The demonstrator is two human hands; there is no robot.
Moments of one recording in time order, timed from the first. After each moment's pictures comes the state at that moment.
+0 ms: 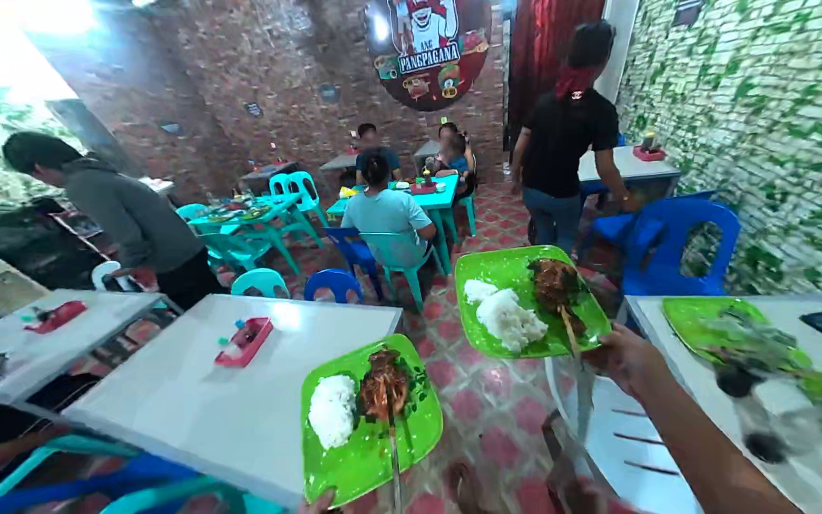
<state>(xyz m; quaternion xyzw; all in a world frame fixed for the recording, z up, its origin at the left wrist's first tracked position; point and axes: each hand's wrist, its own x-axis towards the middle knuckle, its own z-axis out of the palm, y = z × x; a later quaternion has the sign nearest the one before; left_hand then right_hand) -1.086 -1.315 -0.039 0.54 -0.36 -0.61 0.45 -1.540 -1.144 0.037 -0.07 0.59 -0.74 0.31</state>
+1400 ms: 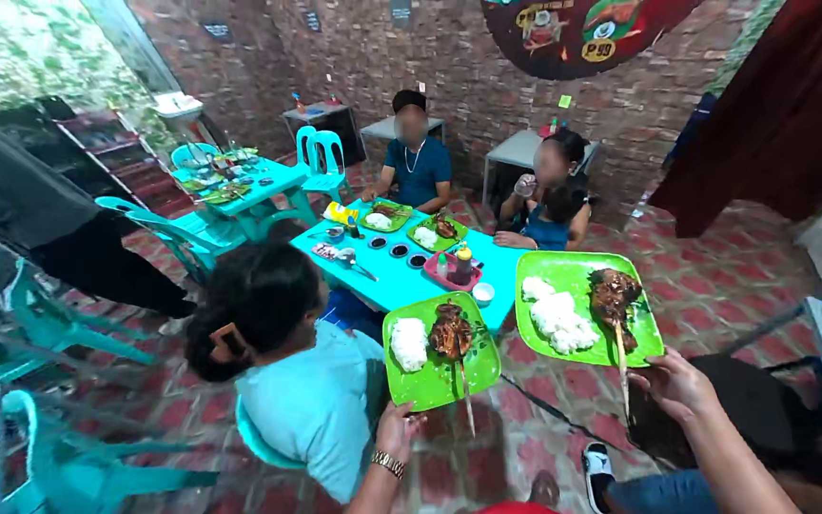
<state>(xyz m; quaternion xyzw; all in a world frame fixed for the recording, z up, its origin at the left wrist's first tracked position) -2.129 -2.263 -0.101 0.57 -0.19 -0.66 0.44 -2.557 -2.169 -0.019 -0.12 0.62 -0.67 0.40</state>
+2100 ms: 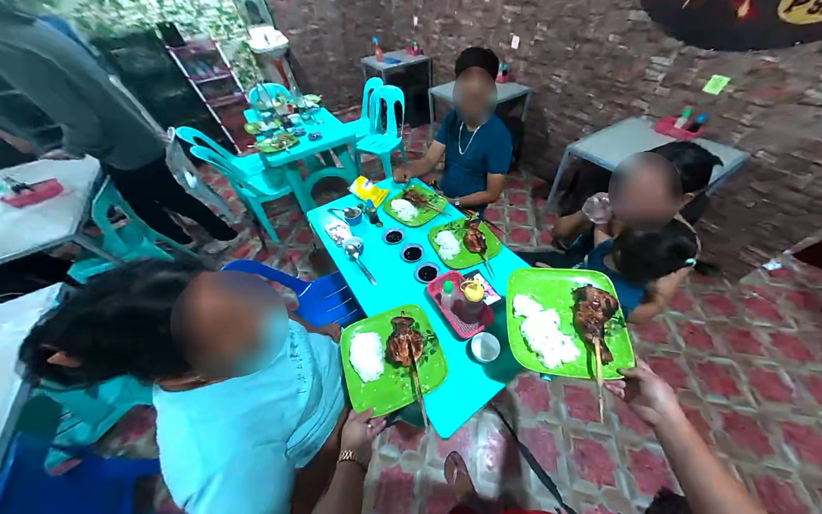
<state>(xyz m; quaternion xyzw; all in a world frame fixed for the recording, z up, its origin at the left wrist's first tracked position) -2.224 -2.413 -0.205 0.69 -0.02 -0.52 0.50 -2.744 -2.482 -0.124 -0.13 0.63 -0.53 0.55</state>
